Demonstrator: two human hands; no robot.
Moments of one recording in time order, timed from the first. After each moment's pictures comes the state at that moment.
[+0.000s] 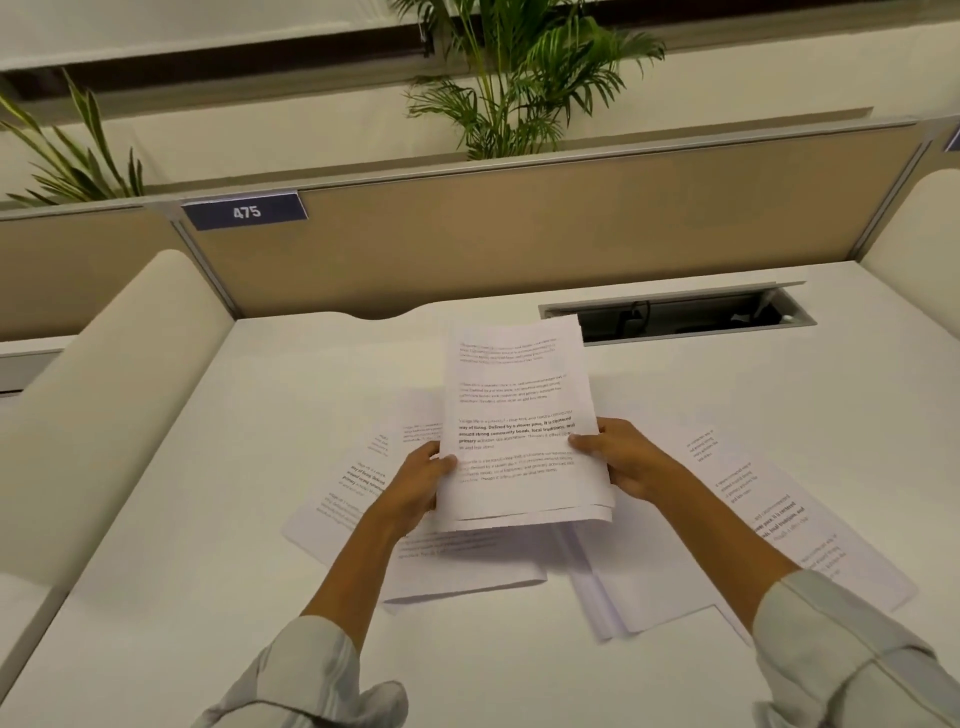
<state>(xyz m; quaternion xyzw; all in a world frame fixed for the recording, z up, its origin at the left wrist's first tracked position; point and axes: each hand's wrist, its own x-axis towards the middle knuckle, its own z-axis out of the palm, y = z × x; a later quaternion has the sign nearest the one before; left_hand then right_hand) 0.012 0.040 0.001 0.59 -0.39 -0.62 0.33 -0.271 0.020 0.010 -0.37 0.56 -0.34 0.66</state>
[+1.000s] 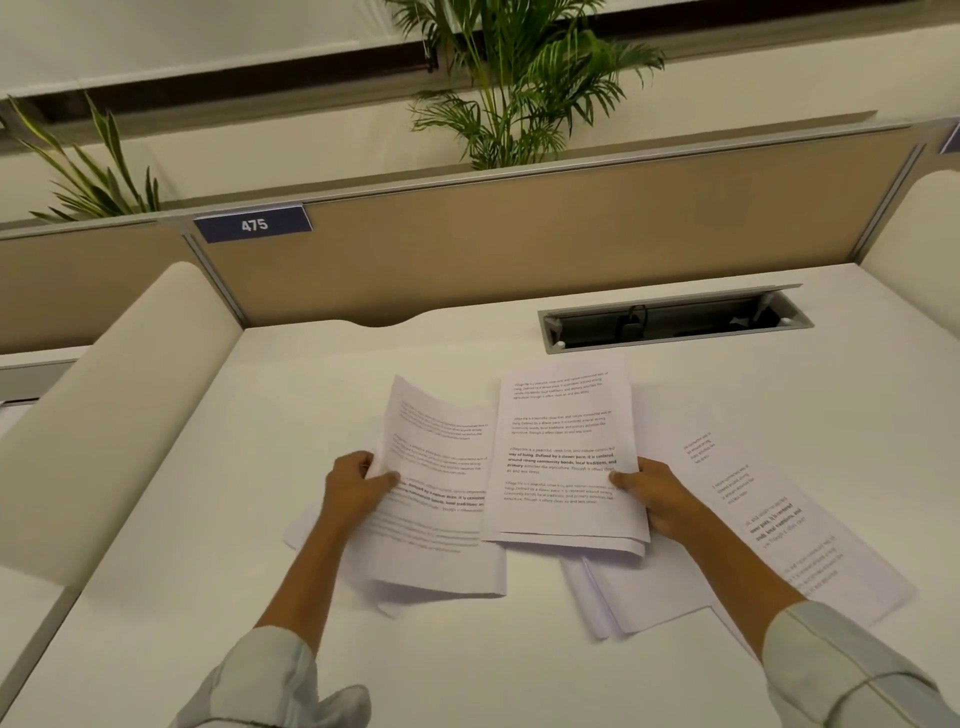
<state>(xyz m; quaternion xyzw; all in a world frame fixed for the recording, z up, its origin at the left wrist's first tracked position) 0.069 0.054 0.017 0.77 -0.47 -0.32 0.28 -0.315 0.045 -0.046 -0.31 0.62 -0.38 0.61</state>
